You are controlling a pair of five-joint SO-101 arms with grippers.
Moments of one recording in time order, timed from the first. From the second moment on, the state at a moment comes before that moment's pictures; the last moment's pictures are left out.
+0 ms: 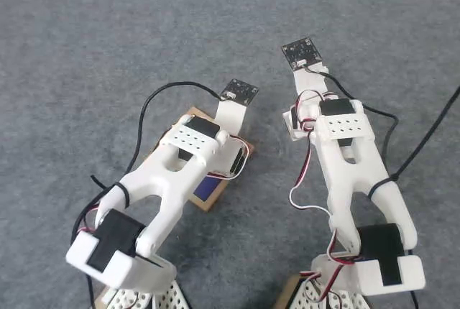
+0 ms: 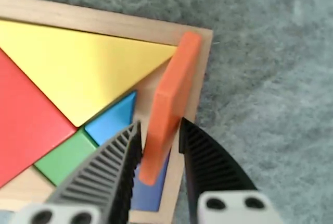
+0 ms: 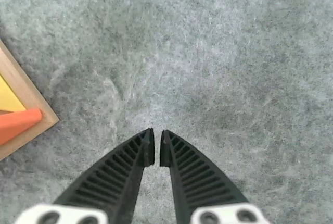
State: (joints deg) left arm 20.0 0.7 34.9 59.8 6.5; right arm -11.3 -5.6 27.4 51.1 13.1
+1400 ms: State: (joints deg) left arm 0.0 -32.4 54.5 42.3 16.7; right arm -33.5 11.3 21.7 45.4 15.6
